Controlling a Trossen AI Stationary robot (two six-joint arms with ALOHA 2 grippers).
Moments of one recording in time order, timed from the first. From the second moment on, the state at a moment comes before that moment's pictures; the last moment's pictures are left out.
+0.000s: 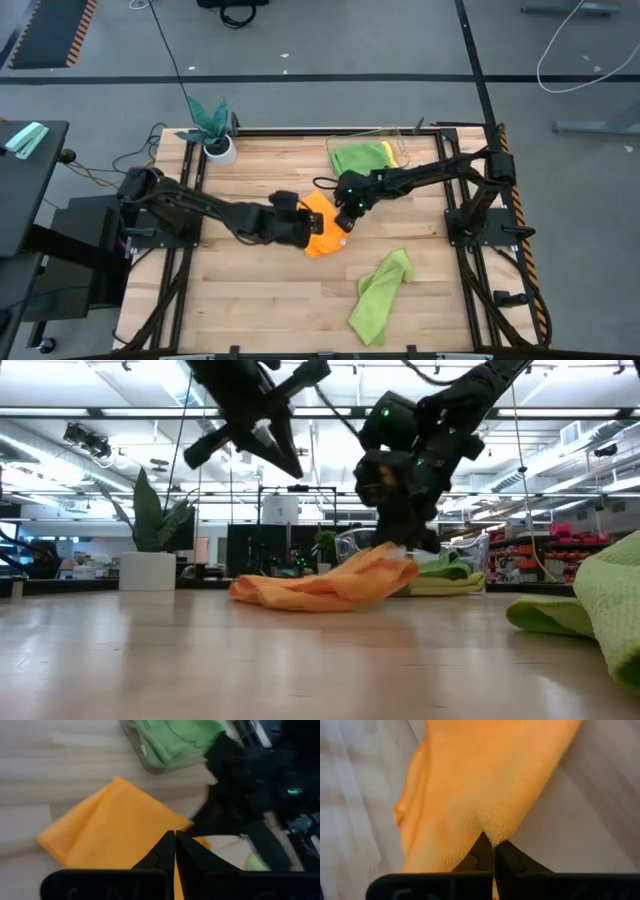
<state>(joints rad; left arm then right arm) -0.24 1.65 1.20 -0.50 -0.70 -1.44 -0.16 1.72 0.97 -0.26 -0.26 0.54</state>
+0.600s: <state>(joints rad) -0.11 1.64 1.20 -0.47 -0.66 -1.26 -0.26 1.64 1.29 -0.65 -0.18 0.36</state>
